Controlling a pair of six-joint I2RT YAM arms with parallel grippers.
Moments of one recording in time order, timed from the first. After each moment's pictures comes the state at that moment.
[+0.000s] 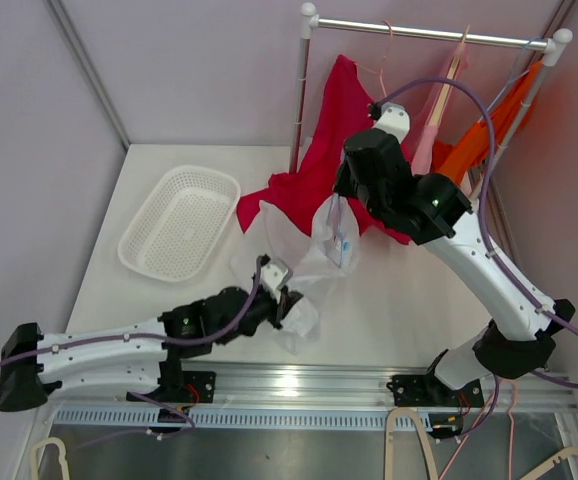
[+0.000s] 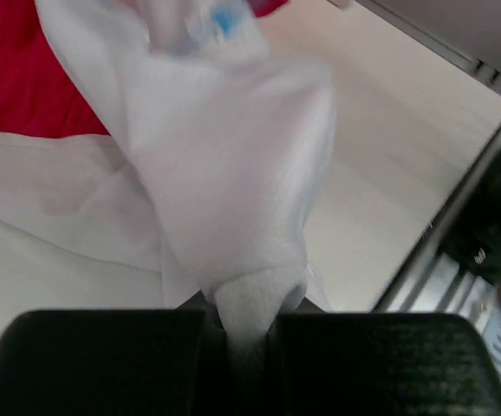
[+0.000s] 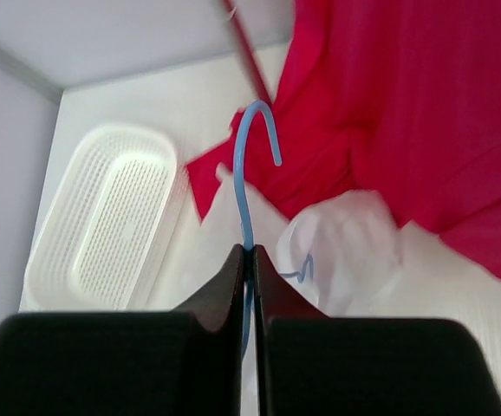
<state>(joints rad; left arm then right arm) -1.32 0.84 0.51 0.10 -0.37 -0.21 0.84 1.51 1.96 -0.93 0.64 0.67</state>
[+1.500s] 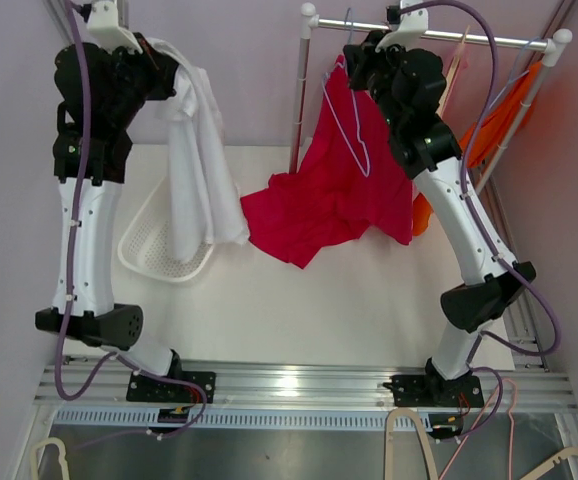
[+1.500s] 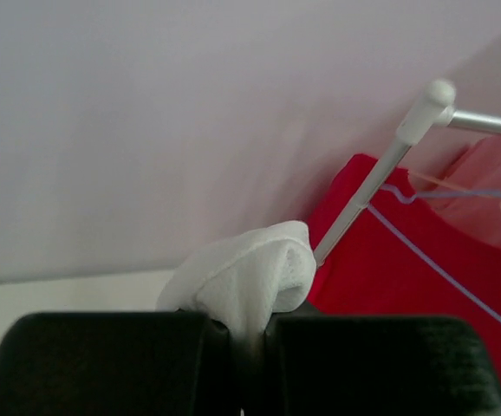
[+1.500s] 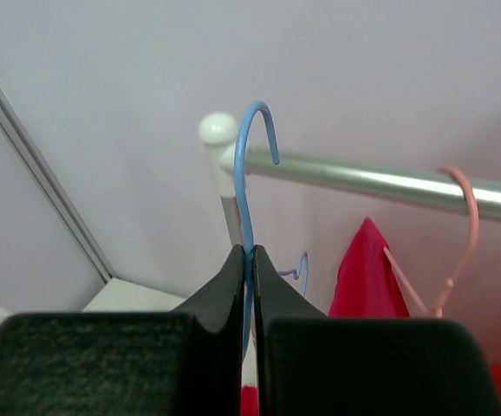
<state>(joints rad) -0.10 1.59 2.23 -0.56 0.16 -0.21 0.47 1.77 2.15 -0.16 0.12 0.15</state>
